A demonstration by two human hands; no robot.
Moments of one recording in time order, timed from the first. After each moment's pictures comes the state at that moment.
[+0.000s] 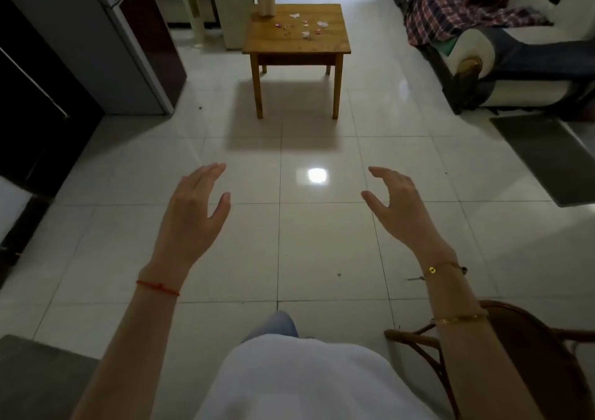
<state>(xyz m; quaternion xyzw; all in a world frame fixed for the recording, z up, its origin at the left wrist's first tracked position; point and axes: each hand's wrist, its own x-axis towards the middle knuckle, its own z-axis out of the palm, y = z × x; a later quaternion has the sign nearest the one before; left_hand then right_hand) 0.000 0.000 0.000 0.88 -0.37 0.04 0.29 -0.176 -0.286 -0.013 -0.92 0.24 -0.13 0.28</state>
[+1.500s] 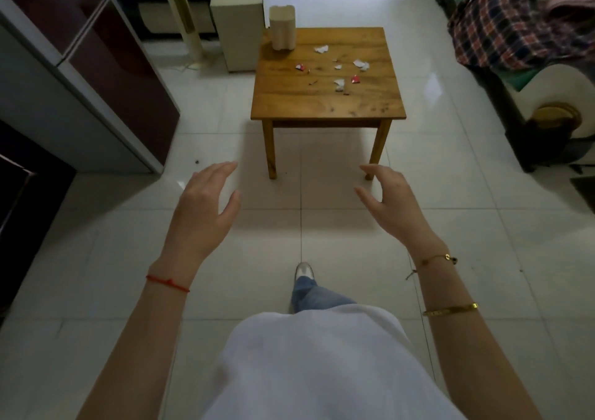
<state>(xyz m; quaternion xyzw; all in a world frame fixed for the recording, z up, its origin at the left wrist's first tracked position) 0.679 -0.369 -0.034 0.90 -0.35 -0.01 0.28 0.524 -0.637 -0.052 -0.92 0.24 -0.10 0.30</state>
